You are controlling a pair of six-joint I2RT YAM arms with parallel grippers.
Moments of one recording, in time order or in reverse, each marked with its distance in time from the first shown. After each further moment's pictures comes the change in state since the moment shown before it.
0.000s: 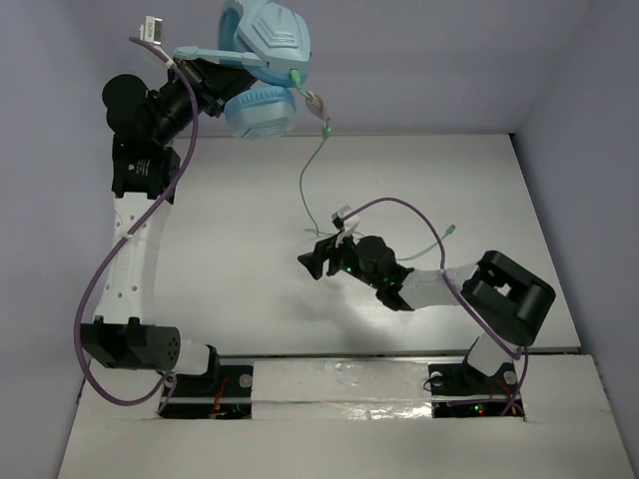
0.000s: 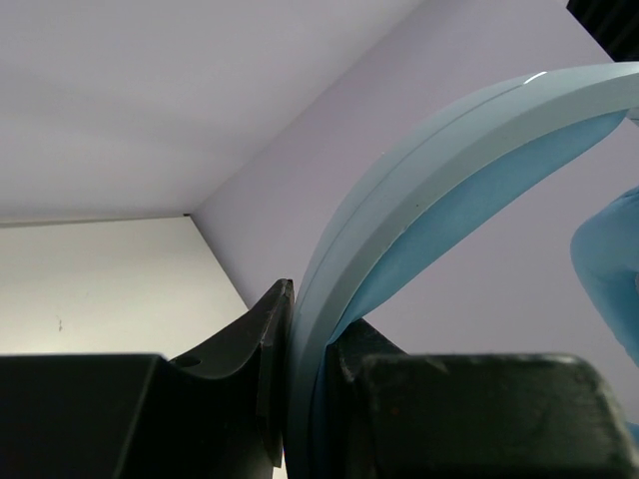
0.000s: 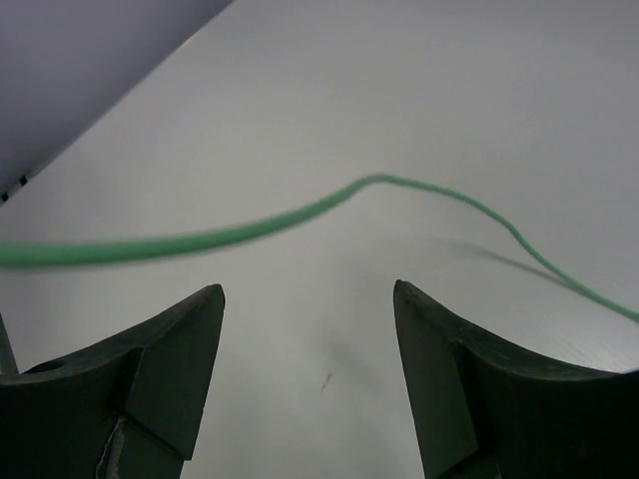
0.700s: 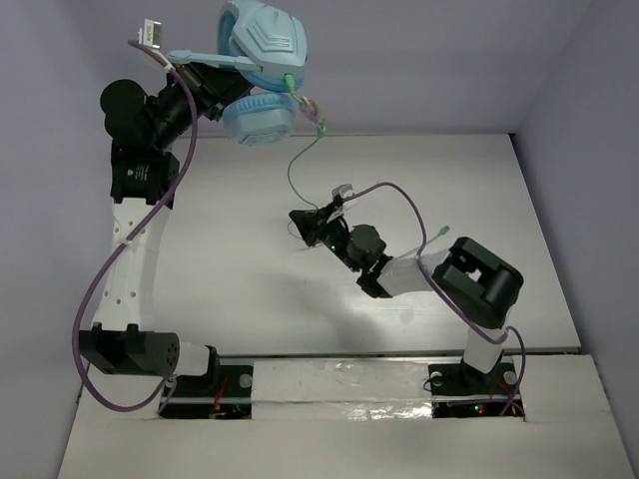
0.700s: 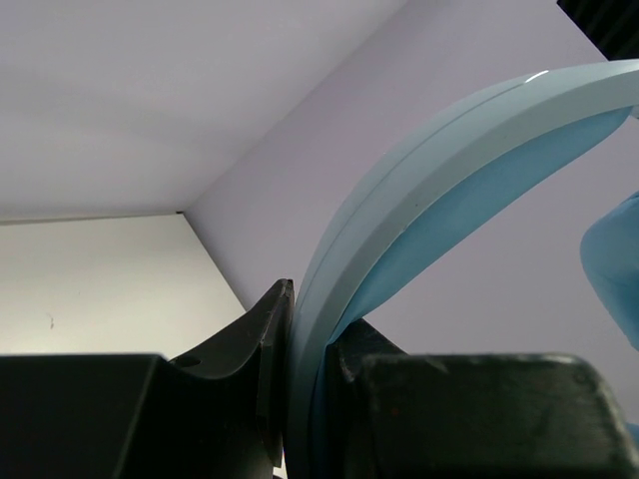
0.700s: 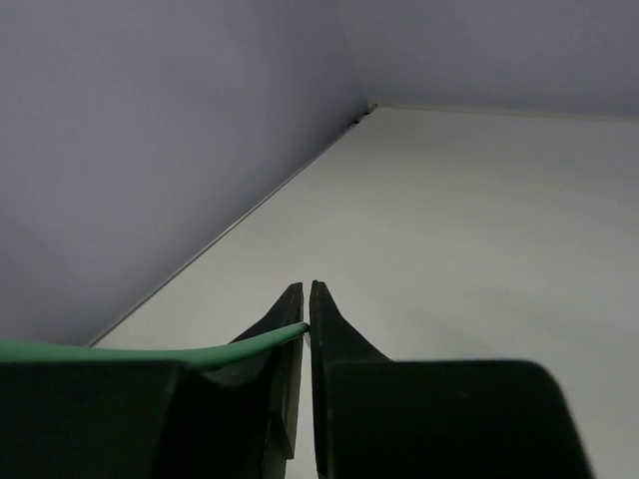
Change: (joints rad) left arm -0.005 -0.035 -0.029 0.013 0.011 -0.011; right arm 0.000 0.195 0.193 0.357 0.129 0.032
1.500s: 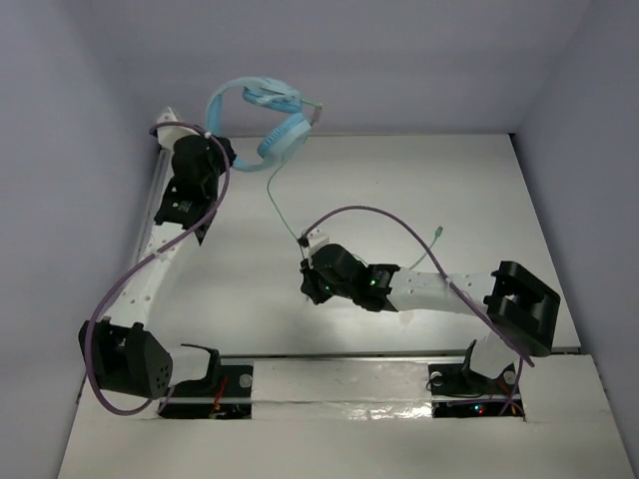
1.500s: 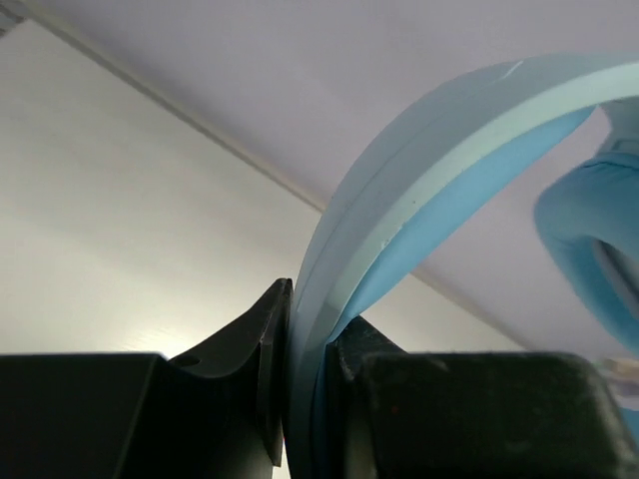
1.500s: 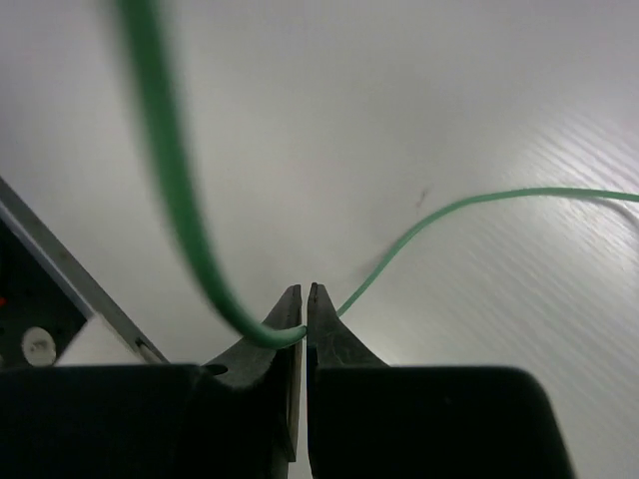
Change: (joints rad) left arm -0.117 -0.103 -0.496 -0.080 -0.967 0.343; right arm 0.206 -0.250 0.085 -1.143 -0.029 0.103
